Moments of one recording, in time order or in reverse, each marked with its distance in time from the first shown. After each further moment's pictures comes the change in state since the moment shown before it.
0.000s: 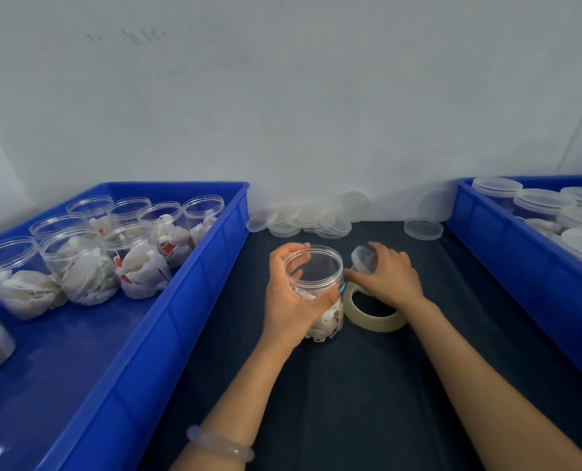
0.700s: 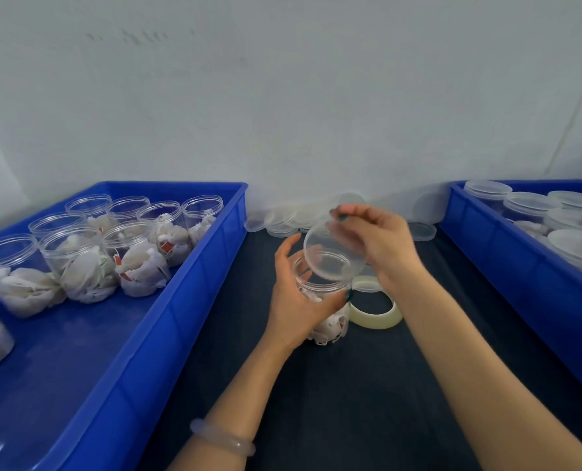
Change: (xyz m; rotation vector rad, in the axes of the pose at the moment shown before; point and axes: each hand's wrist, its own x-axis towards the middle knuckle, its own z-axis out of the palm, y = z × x) left_hand -0.004 0.010 0.005 -0.032 -0.063 -0.034; right_hand -0.048 -0.083 -0.071 1.354 0.036 -0.067
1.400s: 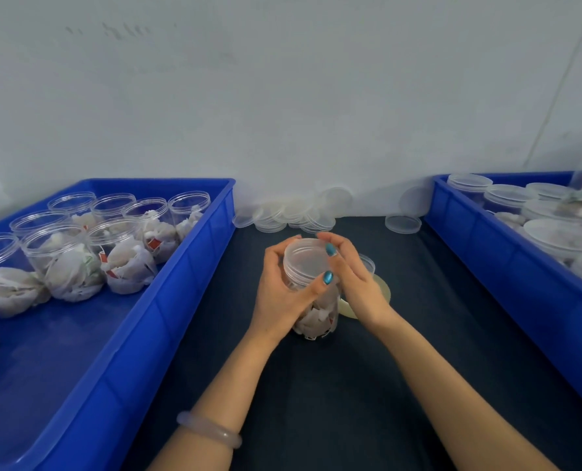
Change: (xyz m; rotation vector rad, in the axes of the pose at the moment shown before) left_hand -0.003 0.002 -0.004 -0.043 -0.015 -0.019; right_hand -0.045 0.053 -0.023 -0.293 -0.347 -0.087
